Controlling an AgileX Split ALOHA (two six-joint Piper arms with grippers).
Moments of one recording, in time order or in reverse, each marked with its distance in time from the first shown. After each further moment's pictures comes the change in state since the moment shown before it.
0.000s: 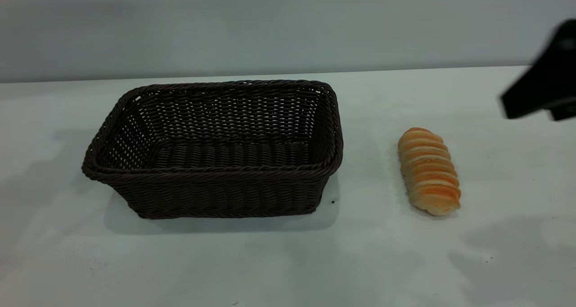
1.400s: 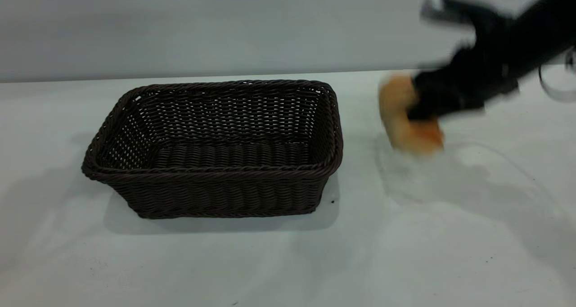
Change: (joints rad) left arm -0.044 -0.007 0.000 -0.050 0.087 0.015; right arm 0.088 0.573 -0.462 0.259 -0.077 -0.258
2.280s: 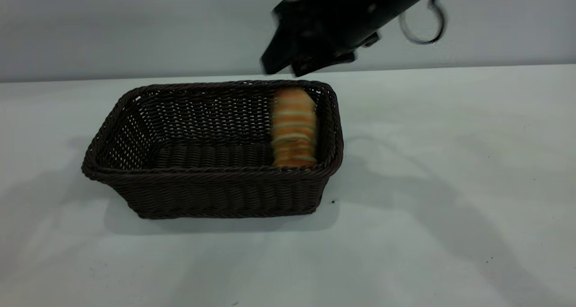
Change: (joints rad) left arm -0.001 -0.078 0.000 0.073 0.054 0.045; right arm 0.201 0.036 -0.282 -0.105 0.229 0.247
